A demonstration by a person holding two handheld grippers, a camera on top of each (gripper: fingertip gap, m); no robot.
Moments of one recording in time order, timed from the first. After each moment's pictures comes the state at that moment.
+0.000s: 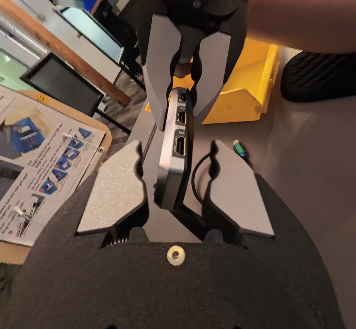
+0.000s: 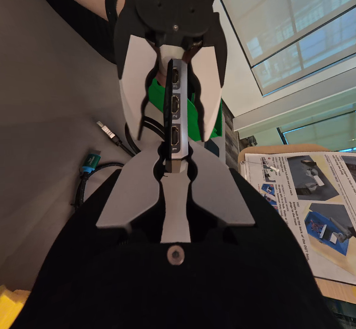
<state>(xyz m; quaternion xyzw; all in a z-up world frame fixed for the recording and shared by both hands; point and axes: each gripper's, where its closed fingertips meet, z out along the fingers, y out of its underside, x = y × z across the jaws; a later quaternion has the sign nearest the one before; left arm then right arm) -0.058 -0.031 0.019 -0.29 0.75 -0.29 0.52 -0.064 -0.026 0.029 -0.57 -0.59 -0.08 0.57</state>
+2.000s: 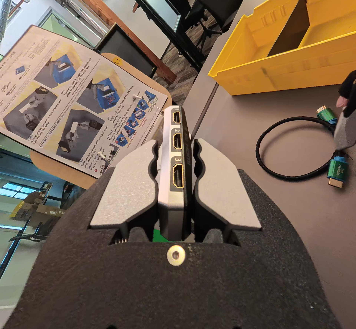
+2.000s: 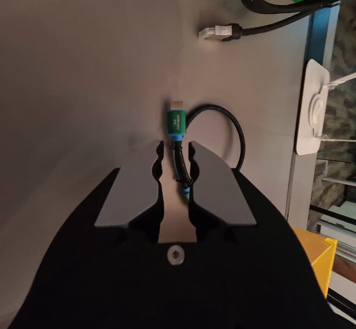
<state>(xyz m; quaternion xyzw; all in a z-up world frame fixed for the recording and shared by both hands) -0.083 0.071 0.053 -0.34 0.70 -0.19 0.60 -0.076 -0.051 -0.137 -0.82 -0.46 -0.16 0.31</state>
